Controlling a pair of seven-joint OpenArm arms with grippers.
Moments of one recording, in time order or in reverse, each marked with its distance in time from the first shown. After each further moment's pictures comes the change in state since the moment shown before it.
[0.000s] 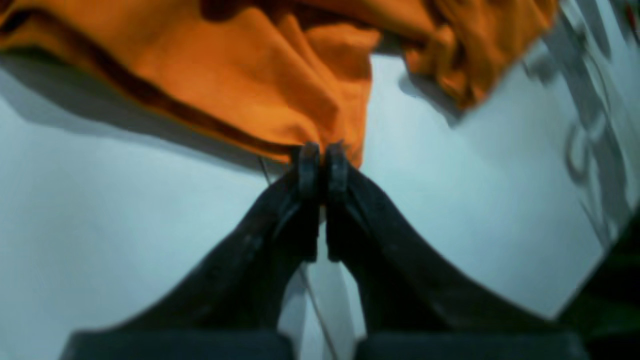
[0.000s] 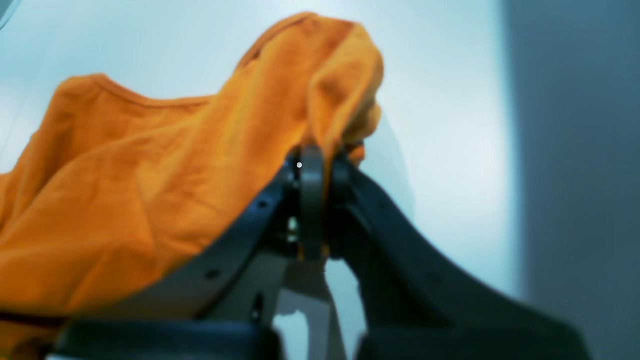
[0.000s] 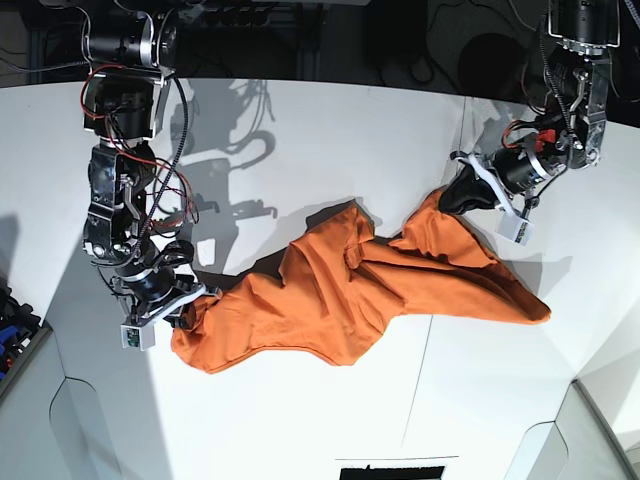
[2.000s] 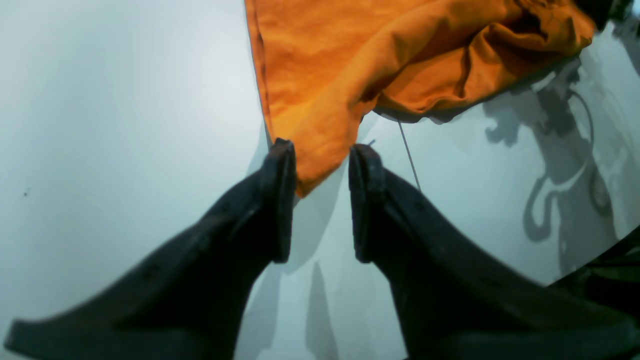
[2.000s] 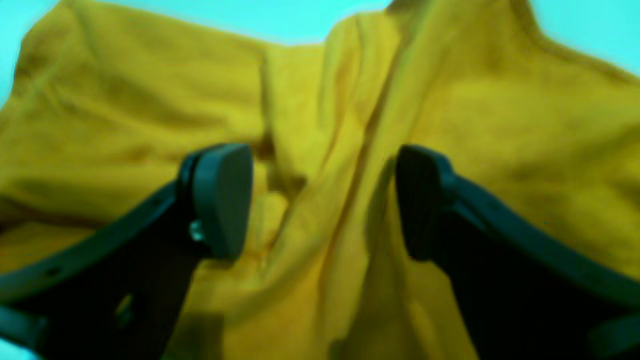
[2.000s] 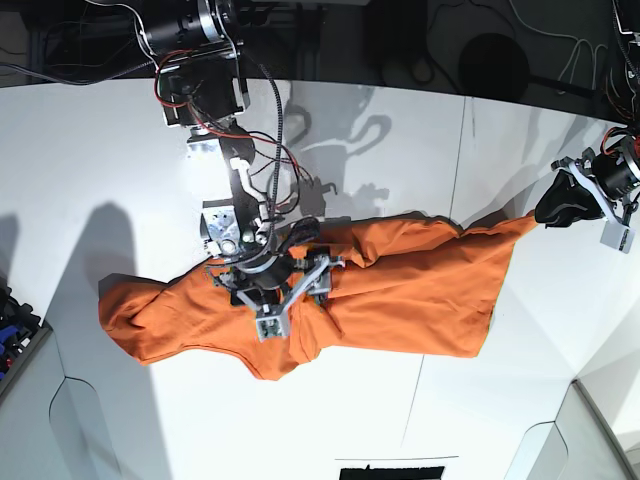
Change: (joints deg) left arm 6.8 -9.6 -18.6 5.4 -9.2 -2.0 10.1; right arm -3.0 -12.0 -18.0 1.1 -10.7 -11.9 -3.7
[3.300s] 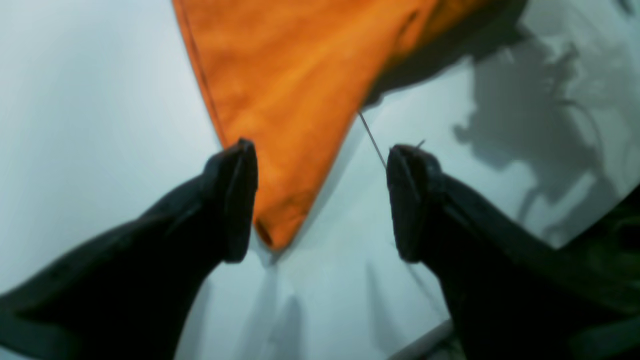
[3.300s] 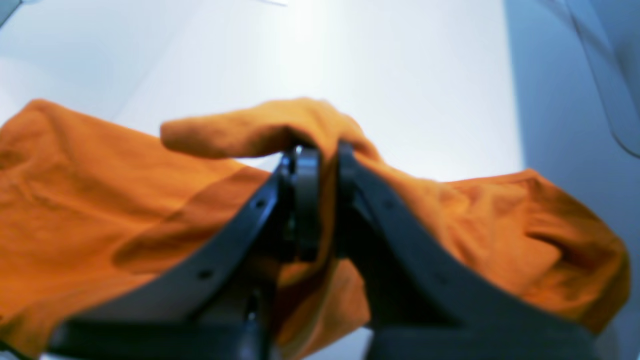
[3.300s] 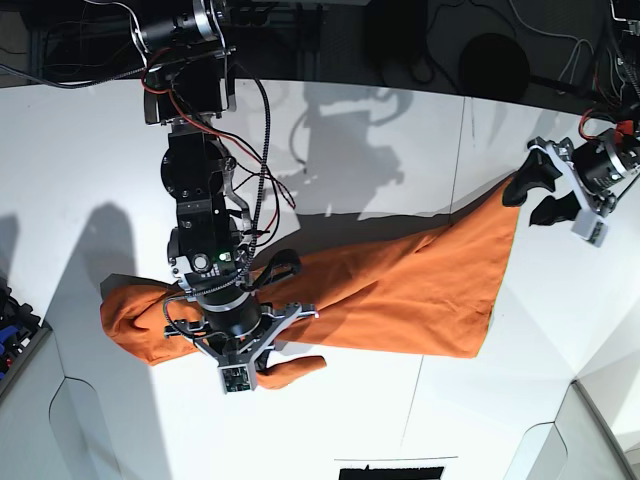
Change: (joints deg) left arm 3.0 -0.5 6.3 6.4 10.7 -0.5 -10.2; right arm -0.3 1.6 0.0 21.2 -9.1 -3.9 -5.9
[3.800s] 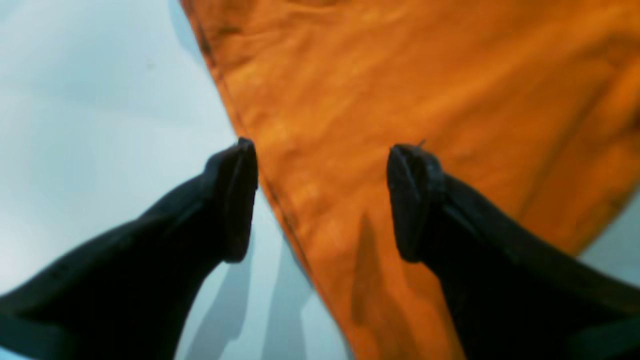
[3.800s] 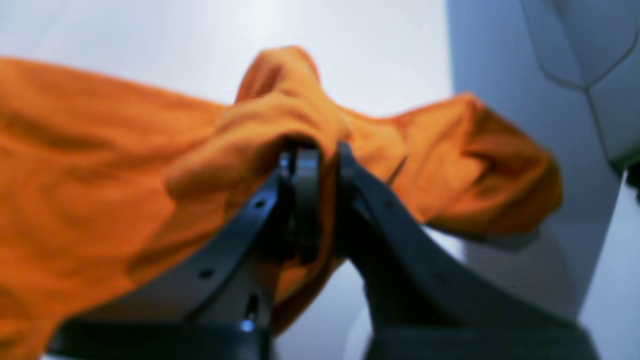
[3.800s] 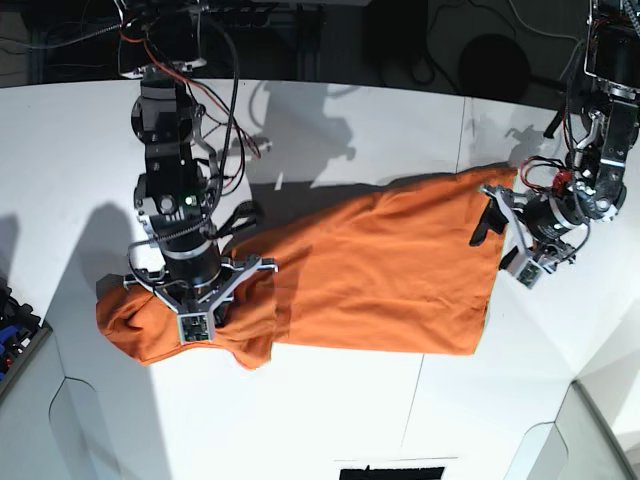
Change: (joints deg) left arm -18.5 0.8 23.8 -11.7 23.7 10.6 -10.2; right arm -10.5 5.5 0.8 11.6 -0.6 -2.2 -2.9
